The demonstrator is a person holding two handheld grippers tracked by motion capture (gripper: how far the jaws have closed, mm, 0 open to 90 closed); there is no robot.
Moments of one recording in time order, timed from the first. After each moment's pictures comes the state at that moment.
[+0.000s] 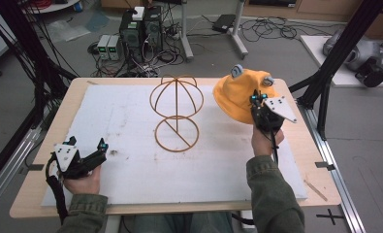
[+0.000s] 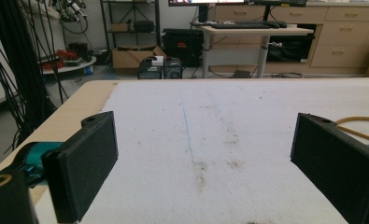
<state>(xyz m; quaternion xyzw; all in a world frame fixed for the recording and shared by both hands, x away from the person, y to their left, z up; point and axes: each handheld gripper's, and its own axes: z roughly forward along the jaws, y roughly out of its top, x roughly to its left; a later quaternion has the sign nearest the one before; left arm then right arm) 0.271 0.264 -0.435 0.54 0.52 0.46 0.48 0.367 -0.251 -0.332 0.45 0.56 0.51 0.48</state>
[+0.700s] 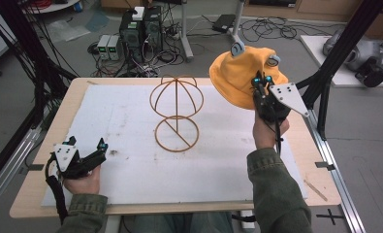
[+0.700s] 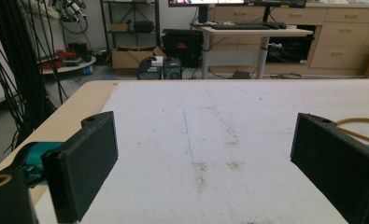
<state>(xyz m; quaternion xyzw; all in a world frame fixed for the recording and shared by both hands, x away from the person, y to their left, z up) 0.271 0.264 -0.435 0.53 0.52 0.46 0.48 0.347 -0.232 -0.270 0.40 0.52 0.55 0.51</state>
